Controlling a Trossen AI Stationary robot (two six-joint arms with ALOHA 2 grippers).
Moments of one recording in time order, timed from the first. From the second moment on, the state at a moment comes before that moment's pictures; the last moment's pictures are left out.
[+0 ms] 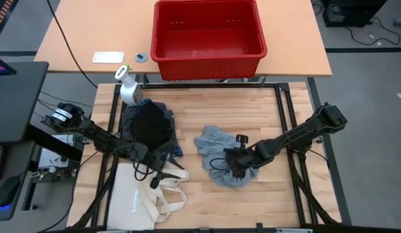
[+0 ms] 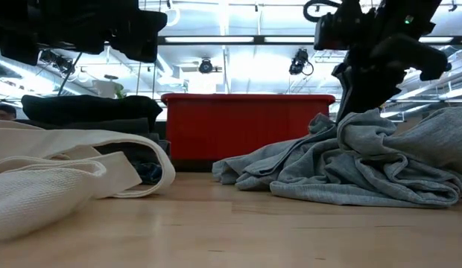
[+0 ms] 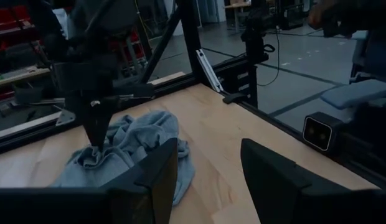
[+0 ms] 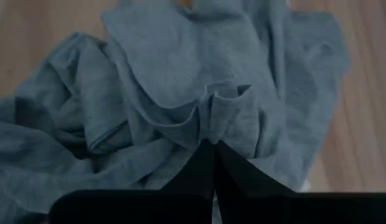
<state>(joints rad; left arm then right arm) -0.38 1.35 0.38 0.89 -0.01 0.20 0.38 1.57 0.98 -0.64 0.40 0.41</state>
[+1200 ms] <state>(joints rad) -0.22 1.46 0.86 0.49 -0.19 0.09 0.44 1.57 1.41 -0.76 0.85 0.23</state>
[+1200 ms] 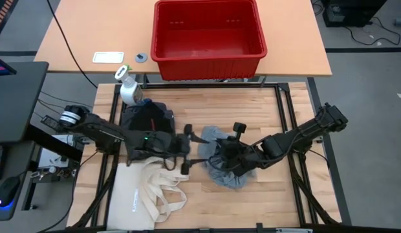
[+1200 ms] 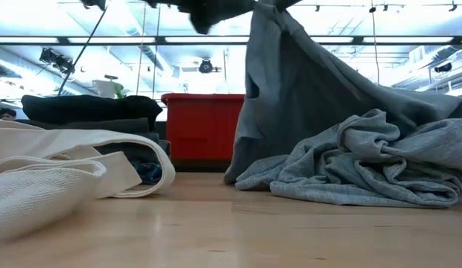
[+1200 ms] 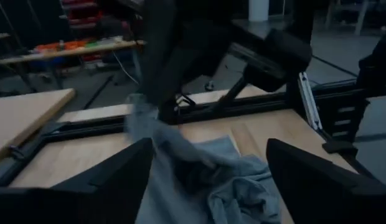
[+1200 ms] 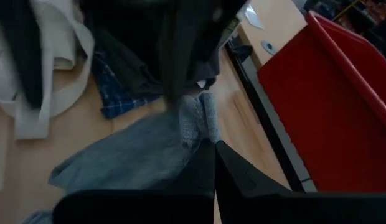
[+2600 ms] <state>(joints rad) -0.14 1.61 1.19 -0.06 -0.20 0.18 0.52 1.57 1.41 -0.71 0.63 0.16</state>
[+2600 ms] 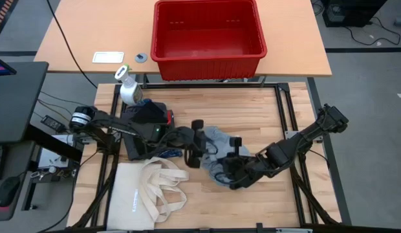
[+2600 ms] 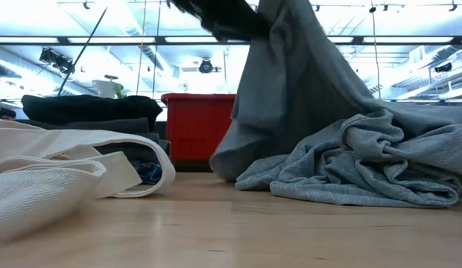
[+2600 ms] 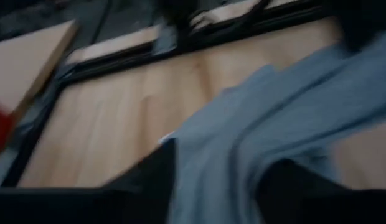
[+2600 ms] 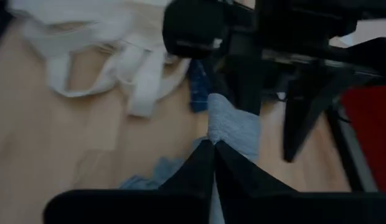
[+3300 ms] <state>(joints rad) -0.36 1.57 1.19 -0.42 0.01 0.36 0.57 1.57 1.18 -0.71 0.34 0.57</state>
